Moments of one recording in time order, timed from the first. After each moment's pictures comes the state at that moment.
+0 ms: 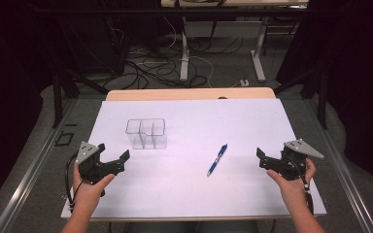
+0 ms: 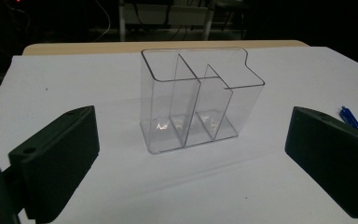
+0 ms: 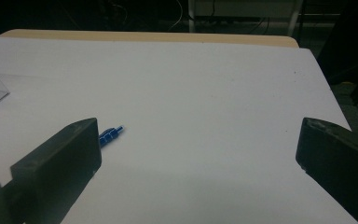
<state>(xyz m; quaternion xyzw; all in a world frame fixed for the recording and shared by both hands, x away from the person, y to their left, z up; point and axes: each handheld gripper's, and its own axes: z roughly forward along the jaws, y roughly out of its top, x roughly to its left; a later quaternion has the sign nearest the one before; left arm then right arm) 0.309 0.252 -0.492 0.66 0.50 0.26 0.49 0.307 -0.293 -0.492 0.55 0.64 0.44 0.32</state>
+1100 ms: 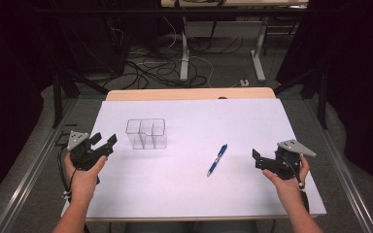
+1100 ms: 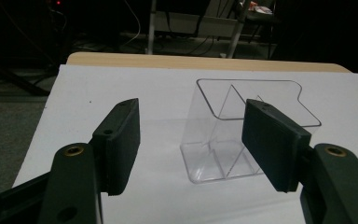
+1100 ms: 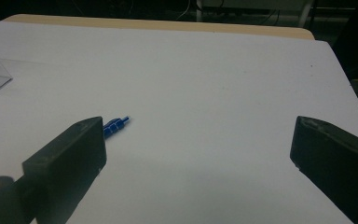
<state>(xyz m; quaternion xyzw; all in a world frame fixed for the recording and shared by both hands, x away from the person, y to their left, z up) 0.341 0.276 -0.481 0.63 0.54 0.28 0.48 0.313 -0.285 -0.501 0.54 0.66 0.43 0.30</state>
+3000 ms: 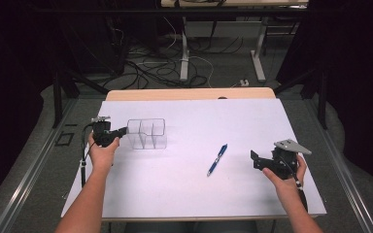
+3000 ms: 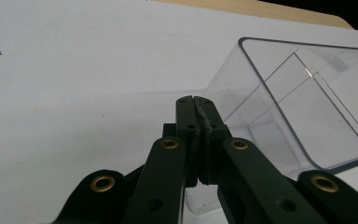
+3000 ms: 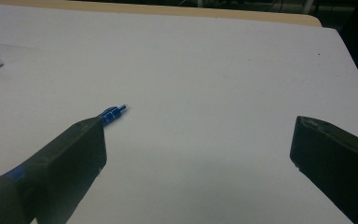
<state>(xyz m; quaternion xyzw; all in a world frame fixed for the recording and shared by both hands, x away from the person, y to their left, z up) 0.442 0.266 -0.526 0.68 0.57 0.12 0.44 0.320 -0.283 -0.509 0.54 0.67 0.41 0.30</state>
